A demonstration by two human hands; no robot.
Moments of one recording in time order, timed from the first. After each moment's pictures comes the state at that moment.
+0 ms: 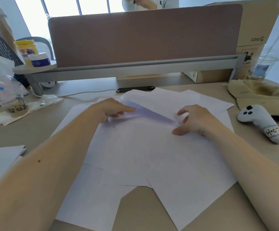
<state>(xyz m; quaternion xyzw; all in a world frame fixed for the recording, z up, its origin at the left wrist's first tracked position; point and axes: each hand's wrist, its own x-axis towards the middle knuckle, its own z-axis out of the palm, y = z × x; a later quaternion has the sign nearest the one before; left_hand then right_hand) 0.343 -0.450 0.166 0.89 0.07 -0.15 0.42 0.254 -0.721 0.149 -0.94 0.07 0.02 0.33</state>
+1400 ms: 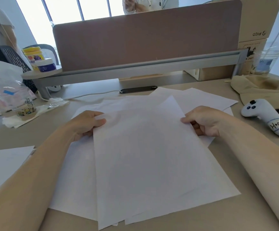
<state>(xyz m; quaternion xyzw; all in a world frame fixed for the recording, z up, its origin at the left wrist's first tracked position) 0.299 -0.368 0.140 0.85 0.01 -0.10 0.52 0.246 -0.723 0.145 -0.76 0.14 0.13 0.62</state>
